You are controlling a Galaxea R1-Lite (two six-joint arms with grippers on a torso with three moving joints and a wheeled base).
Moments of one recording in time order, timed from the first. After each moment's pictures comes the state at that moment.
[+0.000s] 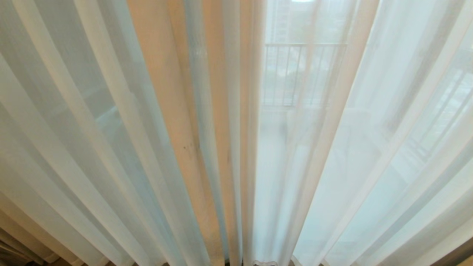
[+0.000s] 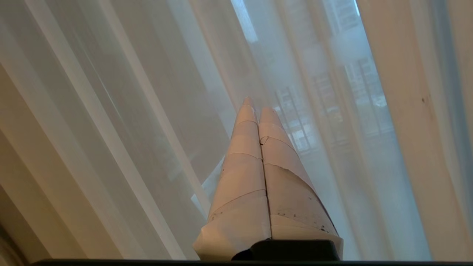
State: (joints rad) left arm 0.00 0.00 -0.08 -0.43 0.04 0.44; right arm 0.00 0.00 0.00 0.00 0.04 -0.06
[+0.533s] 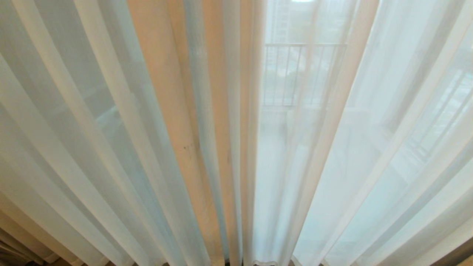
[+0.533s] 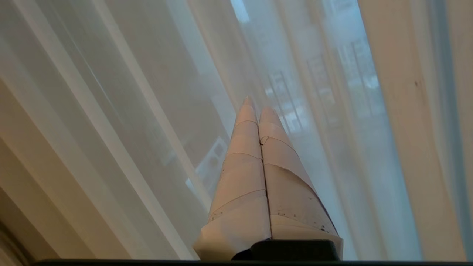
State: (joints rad) left arm 0.00 0.00 -0.17 -0.27 0.04 0.43; right arm 0.00 0.00 0.00 0.00 0.04 -0.06
